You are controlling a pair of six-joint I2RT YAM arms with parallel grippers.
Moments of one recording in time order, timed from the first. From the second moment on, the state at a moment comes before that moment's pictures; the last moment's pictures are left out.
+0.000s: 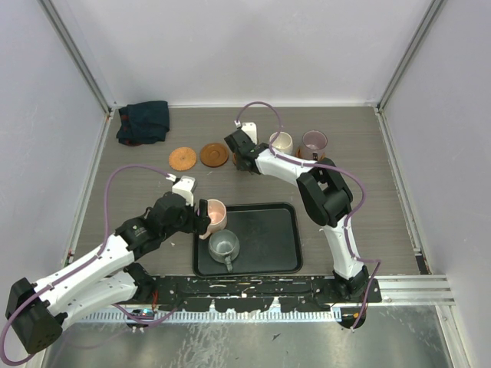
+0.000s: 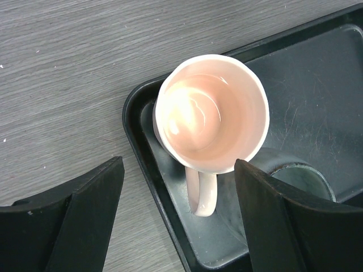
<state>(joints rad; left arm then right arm) -0.75 0.82 0.56 -0.40 -0.20 -0.41 0.70 2.16 1.64 -0.37 0.44 0.49</state>
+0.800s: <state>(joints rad) -0.75 0.82 0.56 -0.40 -0.19 -0.41 0.72 2.16 1.62 -0.35 0.49 0.50</state>
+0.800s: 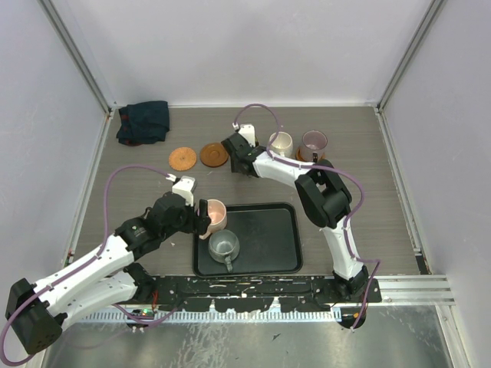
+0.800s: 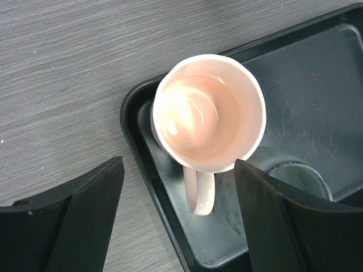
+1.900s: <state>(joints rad) -0.75 0.81 0.54 -0.40 -0.15 -0.44 0.76 1.62 1.30 -0.23 0.56 0.46</state>
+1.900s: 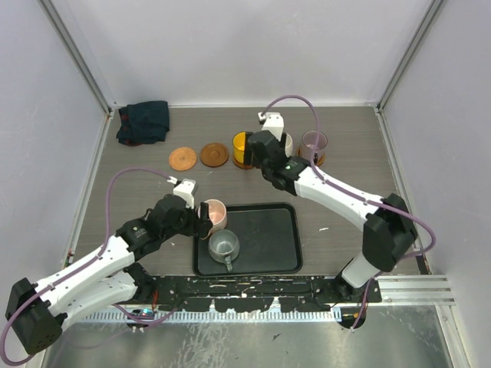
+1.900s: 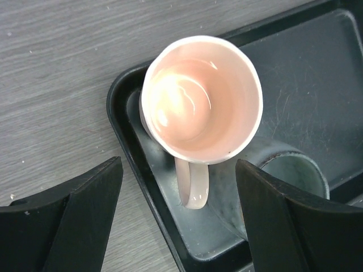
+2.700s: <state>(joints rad) -0.75 0.98 0.50 -0.33 -0.09 -0.46 0.76 1.42 1.07 -0.15 0.51 0.45</state>
